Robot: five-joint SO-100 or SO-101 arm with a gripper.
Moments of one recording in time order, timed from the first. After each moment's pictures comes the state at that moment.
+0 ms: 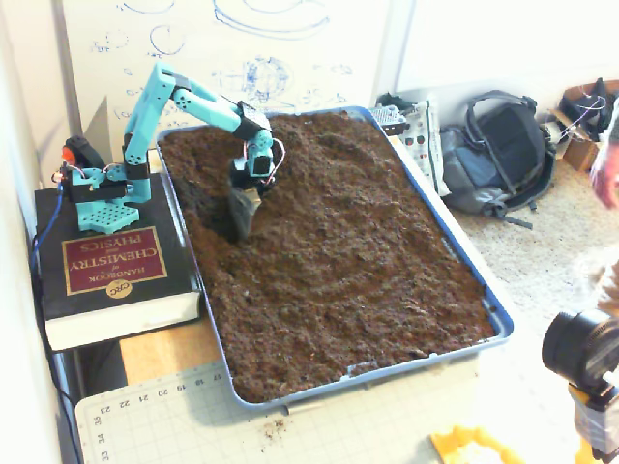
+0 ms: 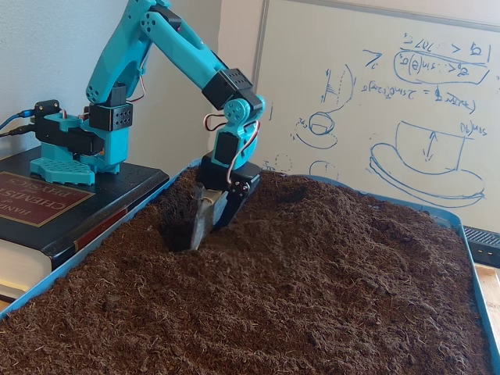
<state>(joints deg) 6.2 66.2 100.5 53.6 -10.5</state>
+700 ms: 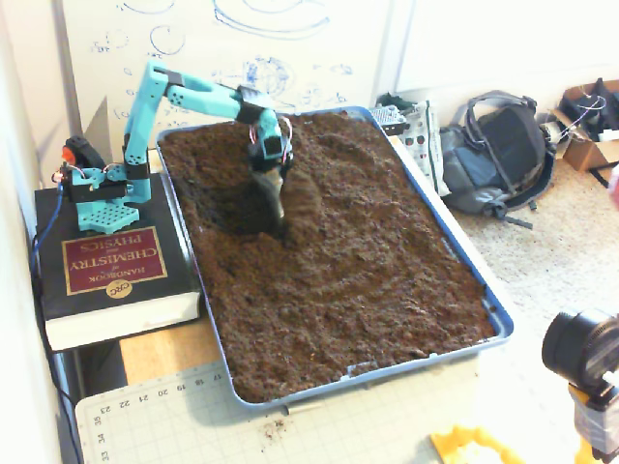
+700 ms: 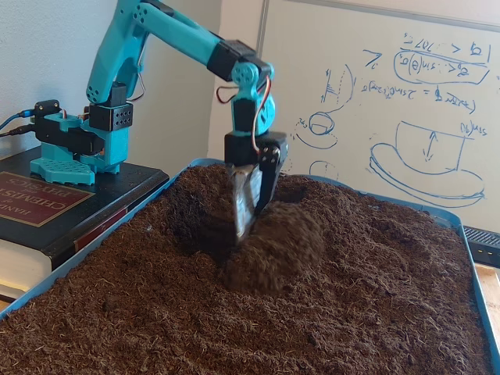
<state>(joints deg) 6.2 75.7 93.7 51.9 -10.5</state>
